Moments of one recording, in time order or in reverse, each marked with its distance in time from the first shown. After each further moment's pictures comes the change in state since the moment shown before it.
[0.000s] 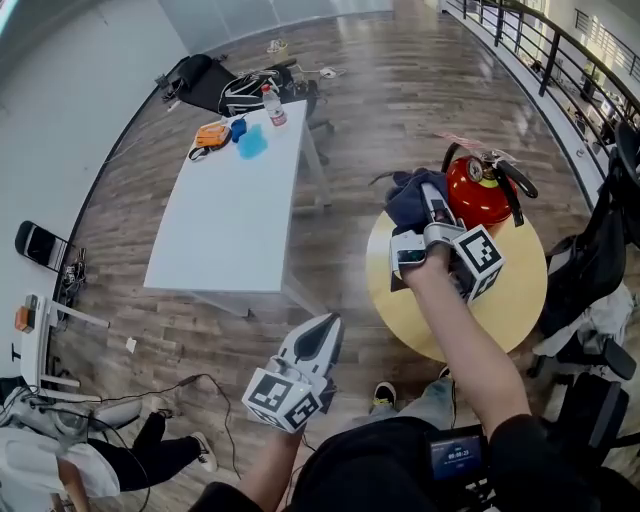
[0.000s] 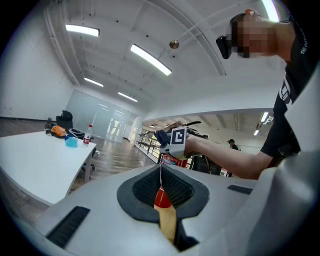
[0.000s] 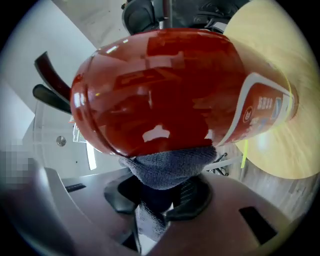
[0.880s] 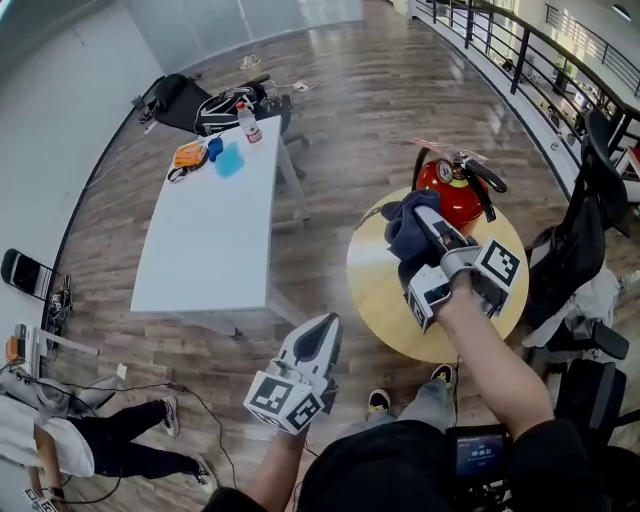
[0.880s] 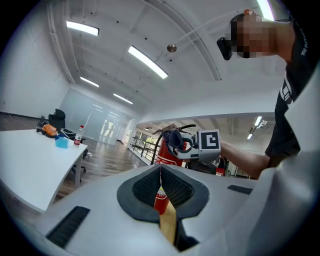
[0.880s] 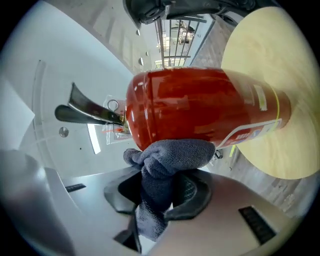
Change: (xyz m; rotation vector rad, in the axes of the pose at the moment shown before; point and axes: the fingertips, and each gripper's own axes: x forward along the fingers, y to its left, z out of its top) left arm 0.018 -0.015 0.010 -0.010 -0.042 -0.075; right arm -0.052 0.033 0.003 0.006 0.261 -0.004
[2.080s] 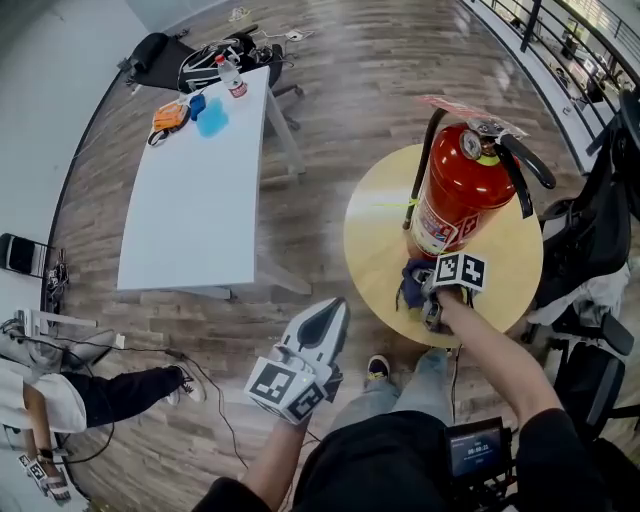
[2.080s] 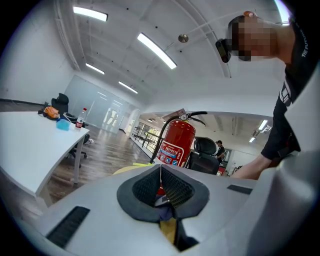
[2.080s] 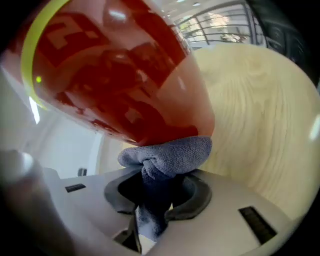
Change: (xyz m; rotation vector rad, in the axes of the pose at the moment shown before) left arm 0.039 0.021 -0.051 -0.098 0.104 0.017; right arm -0.075 -0.350 0.027 -0.562 0.578 -0.872
